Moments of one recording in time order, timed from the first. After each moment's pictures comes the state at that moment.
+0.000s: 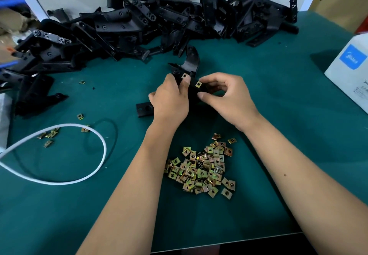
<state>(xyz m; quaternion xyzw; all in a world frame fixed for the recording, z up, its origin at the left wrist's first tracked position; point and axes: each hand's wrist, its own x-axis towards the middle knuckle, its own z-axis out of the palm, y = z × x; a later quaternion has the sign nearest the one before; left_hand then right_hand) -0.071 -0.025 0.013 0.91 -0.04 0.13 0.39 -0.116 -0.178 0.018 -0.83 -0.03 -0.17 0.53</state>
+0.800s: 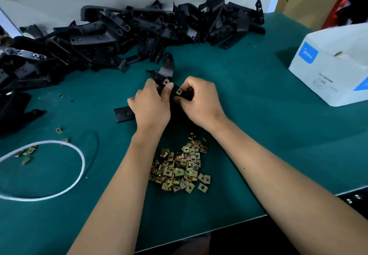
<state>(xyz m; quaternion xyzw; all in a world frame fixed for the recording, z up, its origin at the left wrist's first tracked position) -0.086 -0.035 0.022 0.93 -0.04 0.17 0.32 -0.115 -0.170 0.012 -0.87 0.00 -0.22 0.44</state>
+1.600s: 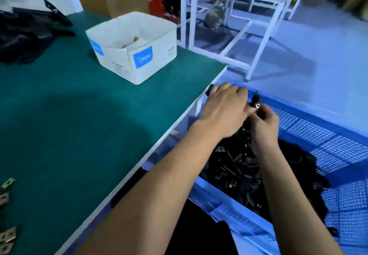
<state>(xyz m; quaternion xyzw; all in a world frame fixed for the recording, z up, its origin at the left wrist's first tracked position) -0.400 -0.404 0.036 0.69 -0.71 0.02 0.14 -0.524 -0.467 -0.059 -0.54 0.46 -0.51 0.48</state>
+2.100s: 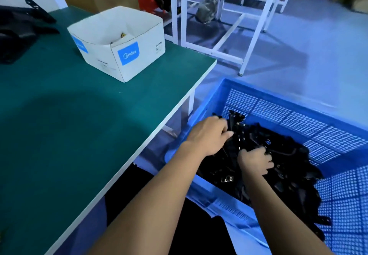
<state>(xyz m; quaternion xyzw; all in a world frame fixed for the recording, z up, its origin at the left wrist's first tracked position) -0.407 -0.388 -0.044 0.69 -0.68 -0.20 0.17 -0.567 -0.452 -0.180 -0.43 0.85 -0.16 0.25</state>
